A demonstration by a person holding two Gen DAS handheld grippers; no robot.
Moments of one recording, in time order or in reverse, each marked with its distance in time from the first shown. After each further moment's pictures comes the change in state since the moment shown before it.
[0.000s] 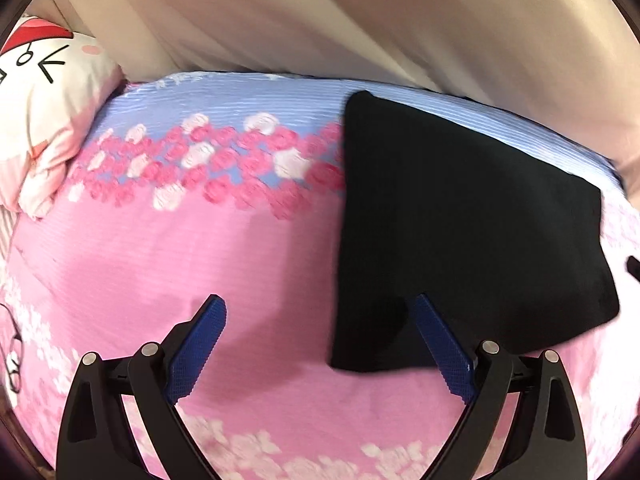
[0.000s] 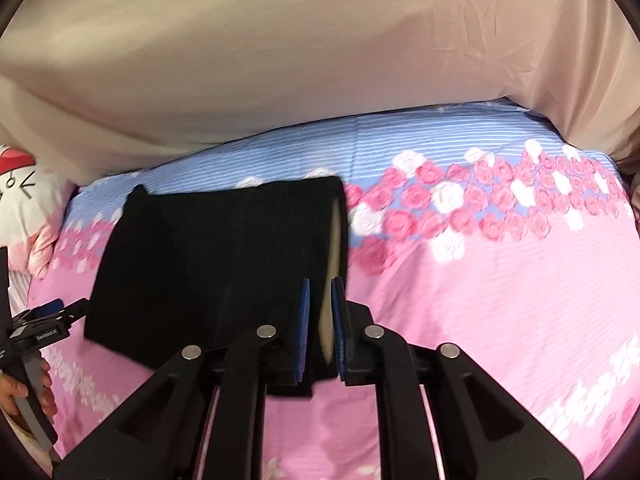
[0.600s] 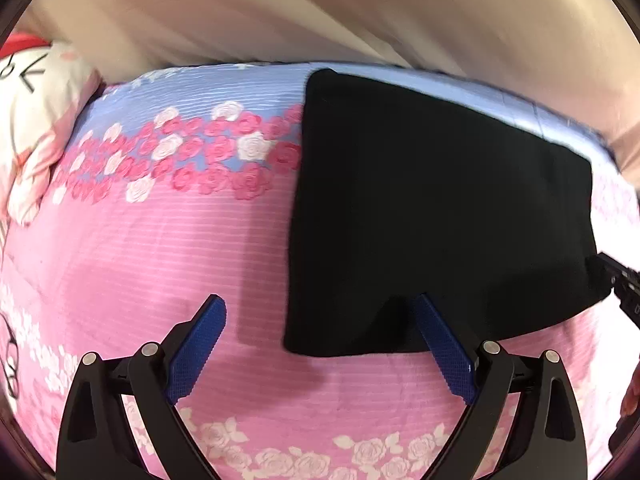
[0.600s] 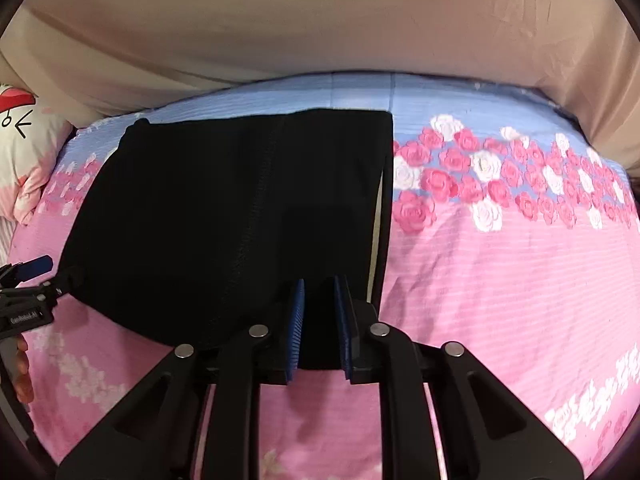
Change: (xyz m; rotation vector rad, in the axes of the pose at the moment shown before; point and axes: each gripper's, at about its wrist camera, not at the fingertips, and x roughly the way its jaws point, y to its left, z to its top) left arm 0.005 -0.037 -0.020 0.081 0.035 -0.038; right arm 0.033 0.032 -0.035 -0.137 0.055 -0.028
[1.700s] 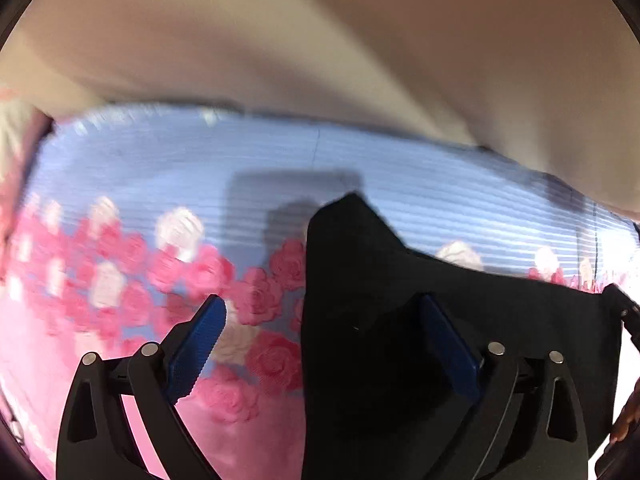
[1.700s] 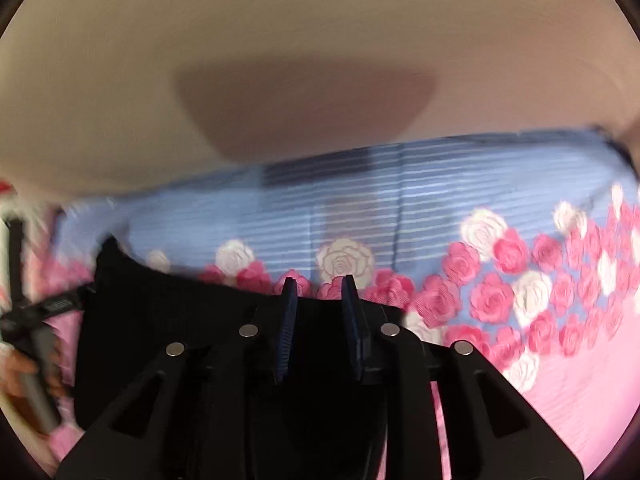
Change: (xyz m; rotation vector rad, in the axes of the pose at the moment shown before) left arm 0.093 0.036 0.148 -0.101 0.059 -0.070; right arm 0.037 -0.047 0.106 0.203 -0.013 0.062
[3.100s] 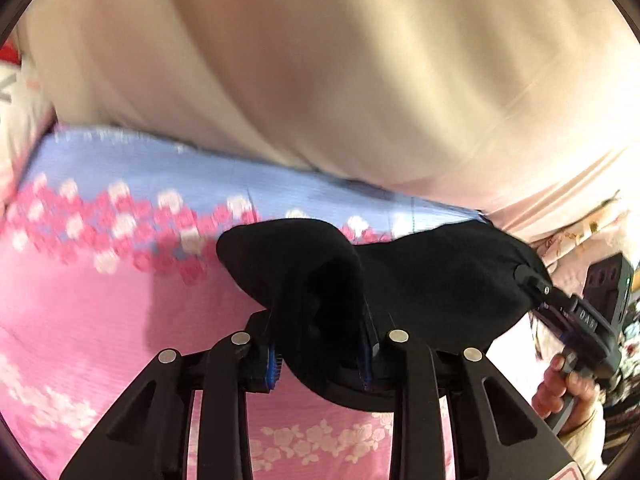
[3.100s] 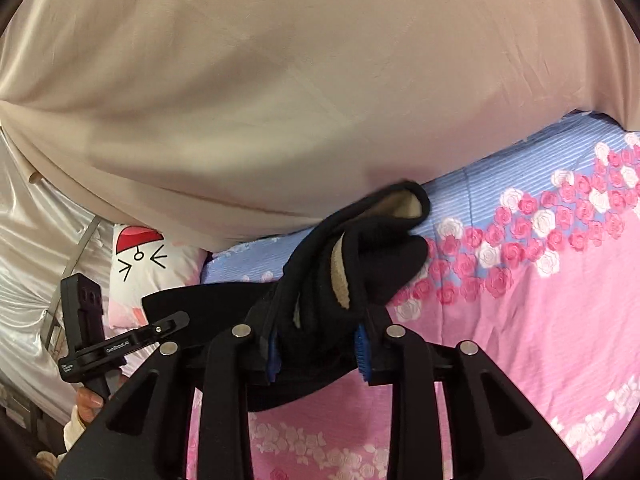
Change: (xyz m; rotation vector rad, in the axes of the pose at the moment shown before) left arm -0.205 0.006 -0.098 0.057 -0.184 -0.356; right arm -0.162 0.014 -0.072 0.083 -0.147 0.430
